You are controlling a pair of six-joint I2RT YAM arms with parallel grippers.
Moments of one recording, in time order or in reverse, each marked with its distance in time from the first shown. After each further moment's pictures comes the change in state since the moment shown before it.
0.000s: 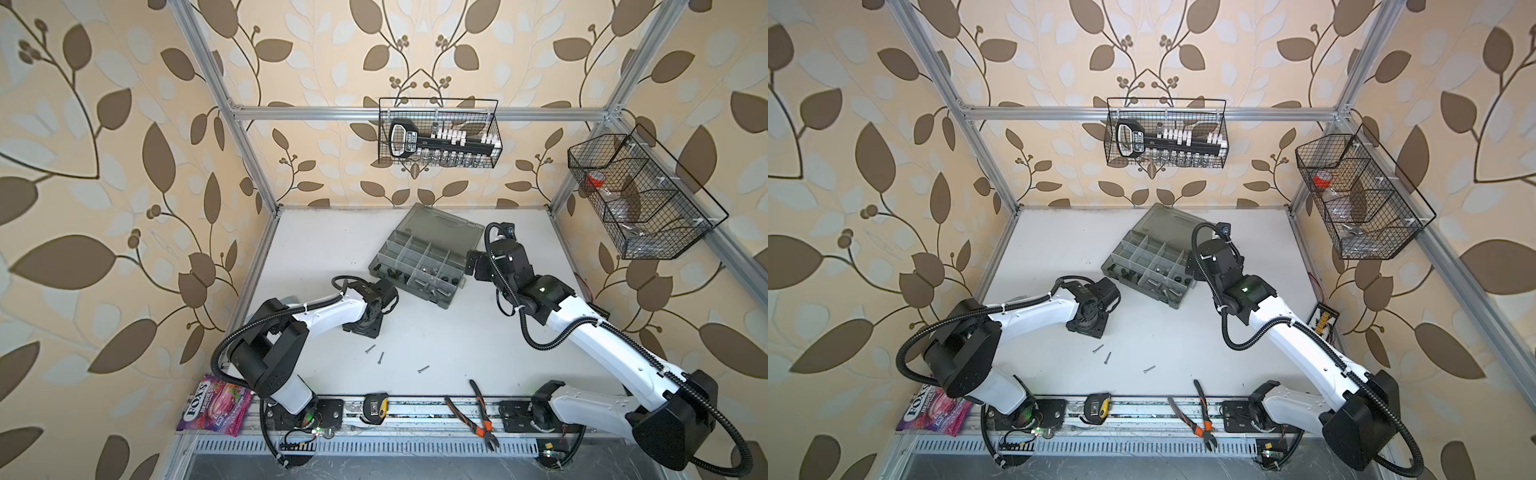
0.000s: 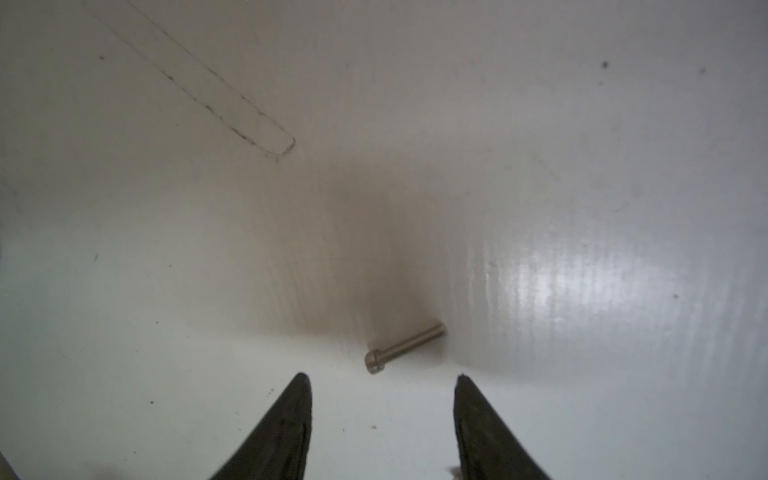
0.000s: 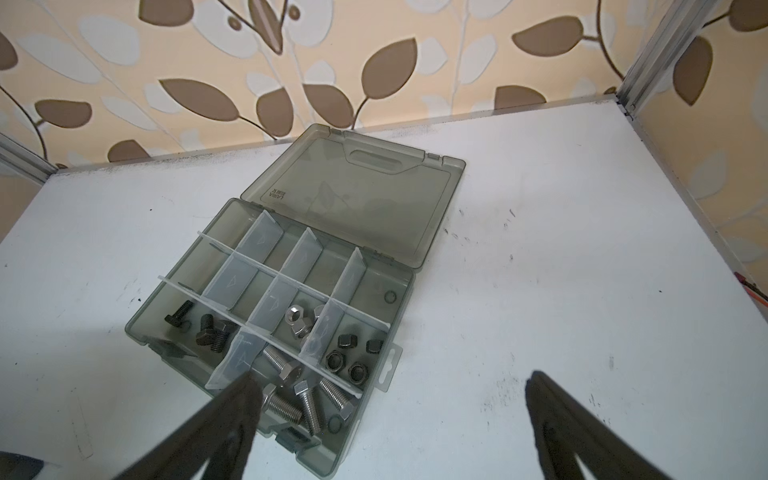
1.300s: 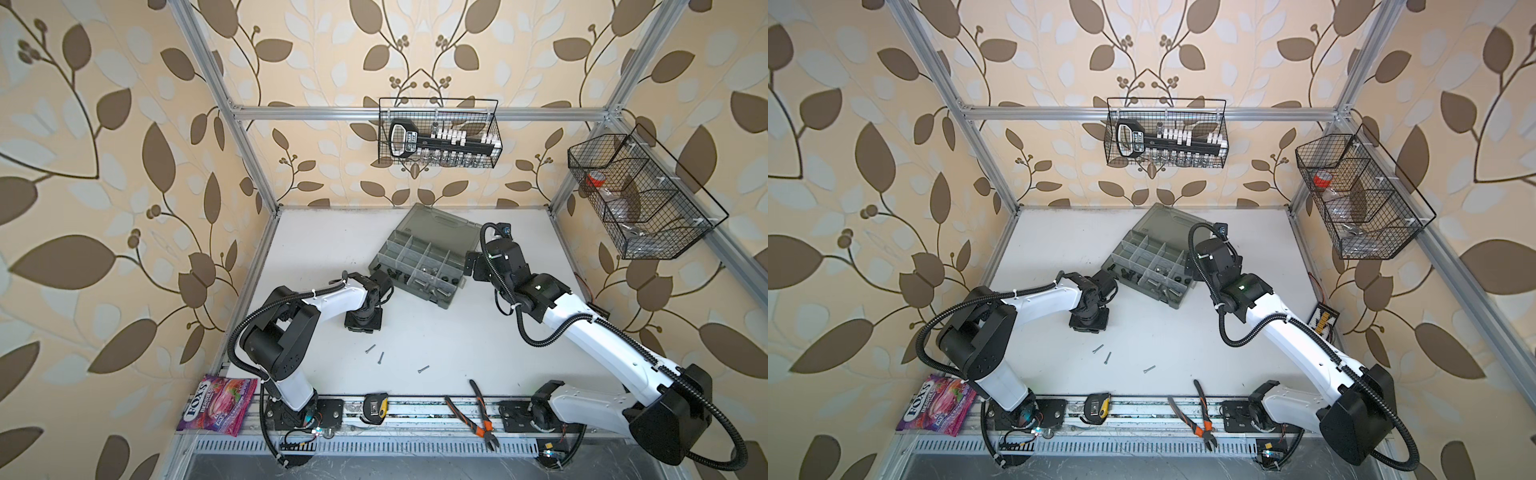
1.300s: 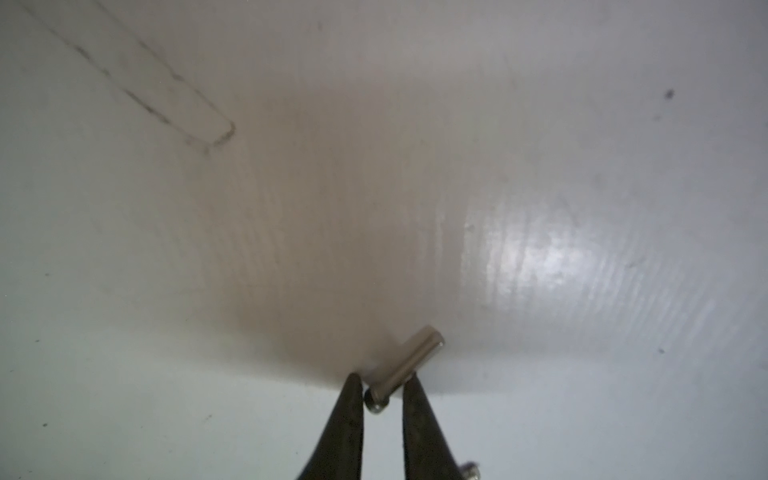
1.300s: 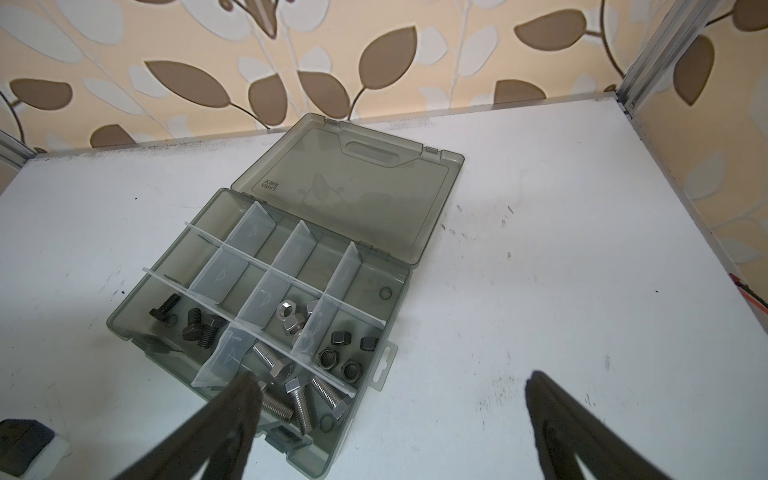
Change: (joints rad) left arm 0.105 0.089 0.056 0.002 0.180 -0.040; right arm 0.000 0.027 0.003 -0.002 0.005 -0.015
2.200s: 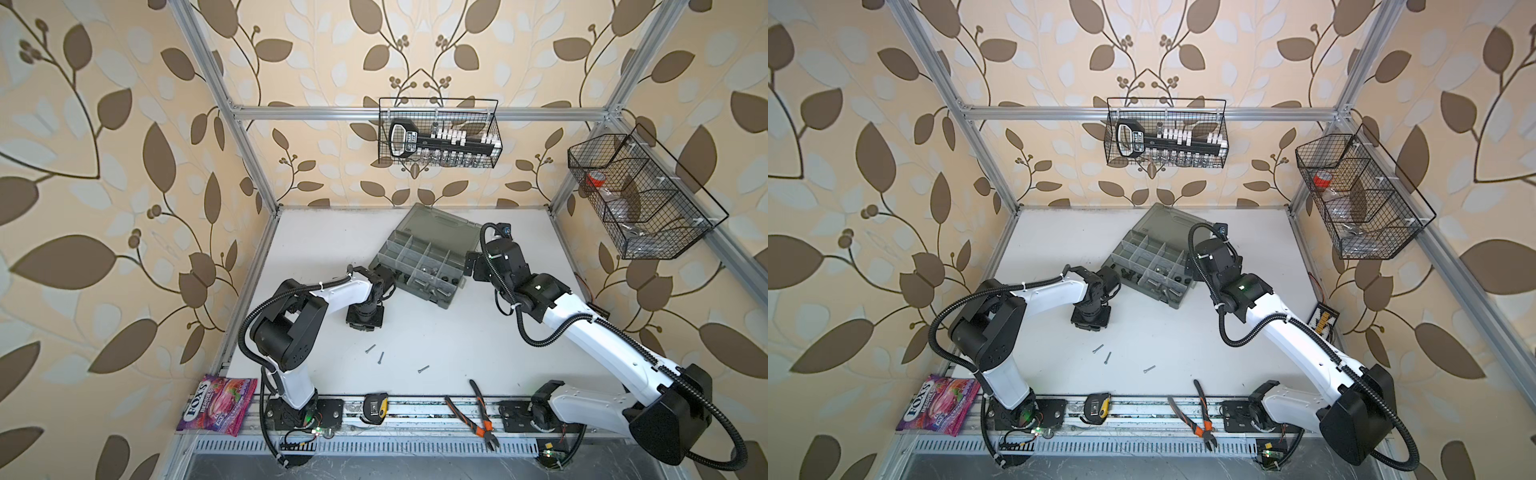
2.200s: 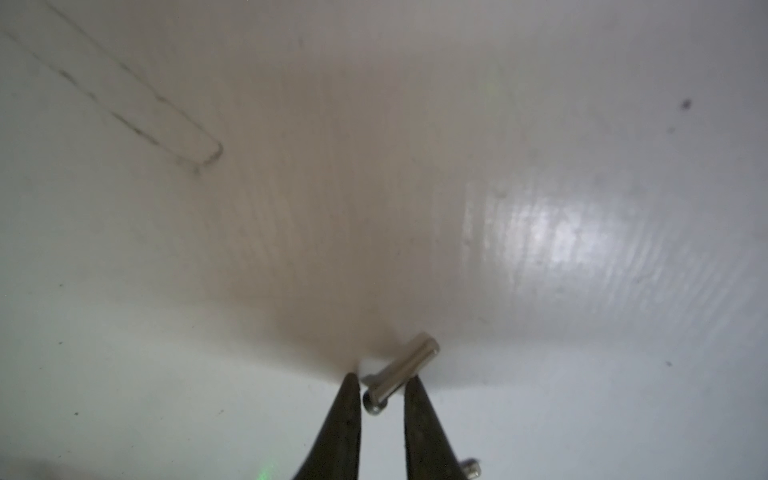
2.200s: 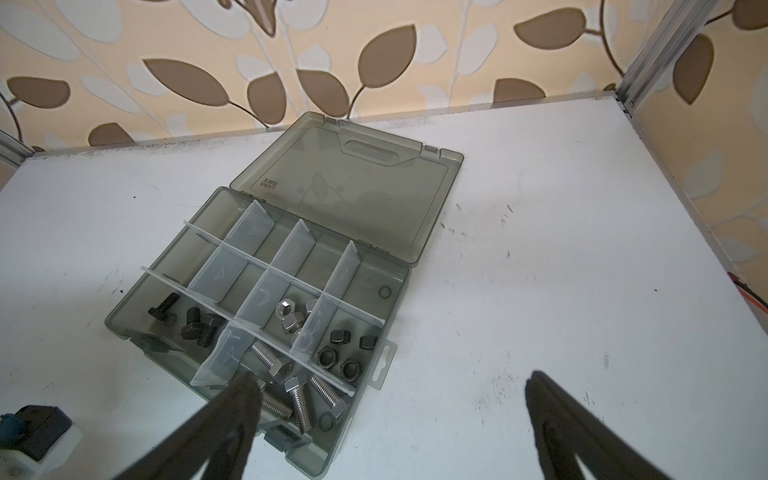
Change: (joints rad) left arm 0.006 0.081 0.092 -0.081 0.003 0.037; right arm 0.000 0.000 0.000 -0.003 0.000 0.001
